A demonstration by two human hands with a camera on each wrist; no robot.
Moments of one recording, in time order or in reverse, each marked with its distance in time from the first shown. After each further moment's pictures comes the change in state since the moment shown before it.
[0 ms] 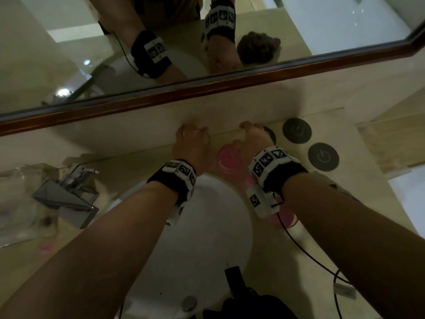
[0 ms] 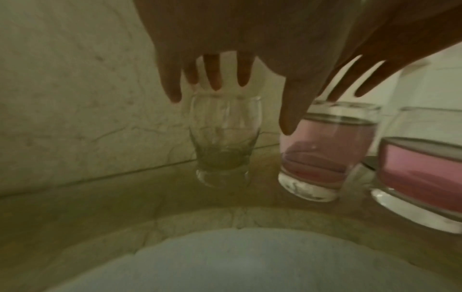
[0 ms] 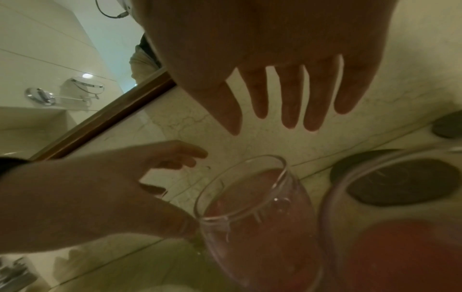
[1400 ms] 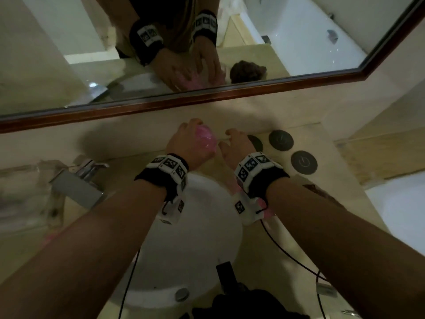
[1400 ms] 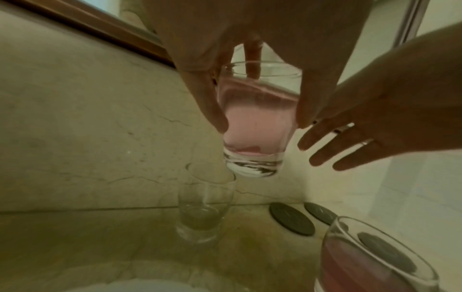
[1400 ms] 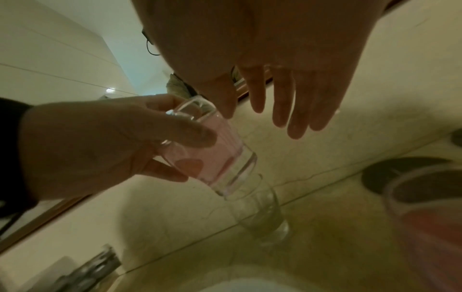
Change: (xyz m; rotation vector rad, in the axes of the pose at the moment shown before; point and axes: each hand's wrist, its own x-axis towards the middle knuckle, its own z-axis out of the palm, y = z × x) left_hand -0.071 0.029 -0.059 -0.322 0.189 0.042; right_hand -0.065 -0.029 -0.015 0.172 0.018 -0.078
